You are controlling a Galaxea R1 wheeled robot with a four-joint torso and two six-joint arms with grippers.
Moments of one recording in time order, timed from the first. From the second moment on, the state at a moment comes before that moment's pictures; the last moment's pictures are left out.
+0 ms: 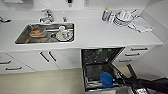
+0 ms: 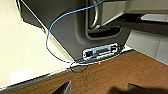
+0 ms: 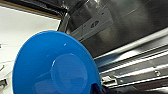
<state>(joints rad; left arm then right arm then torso) 1.33 2.75 -2.36 2.71 -0.06 -2.67 -0.51 2.56 -2.13 0.56 -0.34 -0.01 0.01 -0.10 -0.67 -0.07</state>
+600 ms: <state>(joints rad) 1.34 2.75 -2.36 2.71 -0.06 -2.67 -0.38 2.60 -2.17 0.57 -0.34 0.03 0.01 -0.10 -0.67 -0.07</state>
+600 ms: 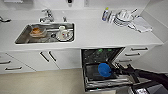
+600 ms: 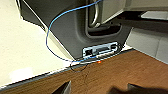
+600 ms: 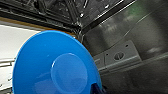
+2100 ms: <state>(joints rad) 1.34 2.77 -2.40 2.72 -0.03 -2.67 -0.66 2.23 -1.98 0.59 -0.47 0.00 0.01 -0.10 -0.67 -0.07</state>
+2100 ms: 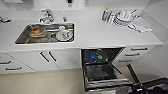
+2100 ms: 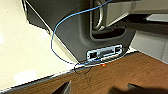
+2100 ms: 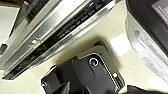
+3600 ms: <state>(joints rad) 1.36 2.78 -2.41 2.75 -0.02 -2.67 -1.20 2.45 -2.16 0.60 -0.22 -0.23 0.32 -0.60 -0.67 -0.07</state>
